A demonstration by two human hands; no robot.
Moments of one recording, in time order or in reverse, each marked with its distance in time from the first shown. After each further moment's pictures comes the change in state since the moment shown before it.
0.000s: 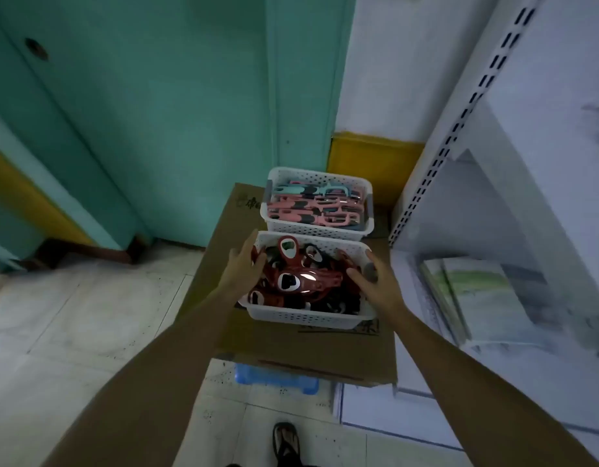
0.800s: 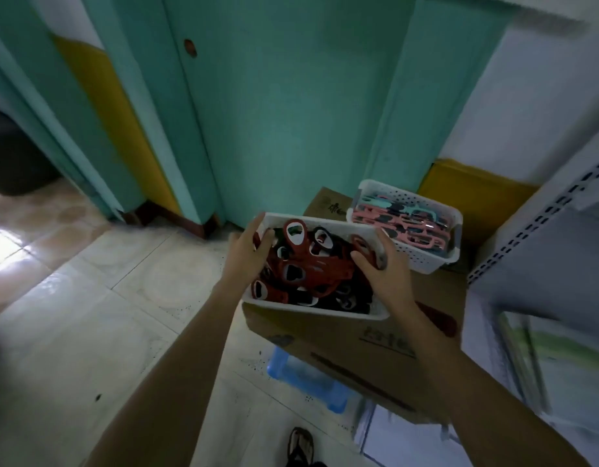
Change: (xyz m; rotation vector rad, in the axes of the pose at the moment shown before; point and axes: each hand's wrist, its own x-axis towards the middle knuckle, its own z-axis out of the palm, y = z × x) left_hand -0.069 -0.032 -0.103 -0.050 0.444 -0.109; right_hand 0.002 -0.095 0.083 -0.033 -0.144 -0.301
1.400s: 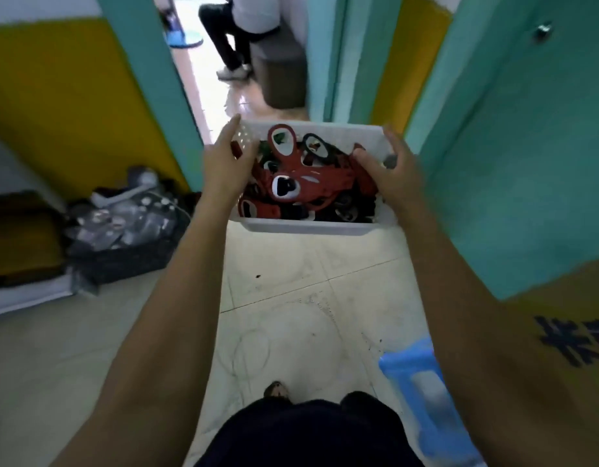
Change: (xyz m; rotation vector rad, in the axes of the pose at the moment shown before) left_hand -0.184 -0.223 -0.385 -0.008 0.833 -0.289; right_hand -0.107 -0.294 0.357 0.106 -0.534 -0.496
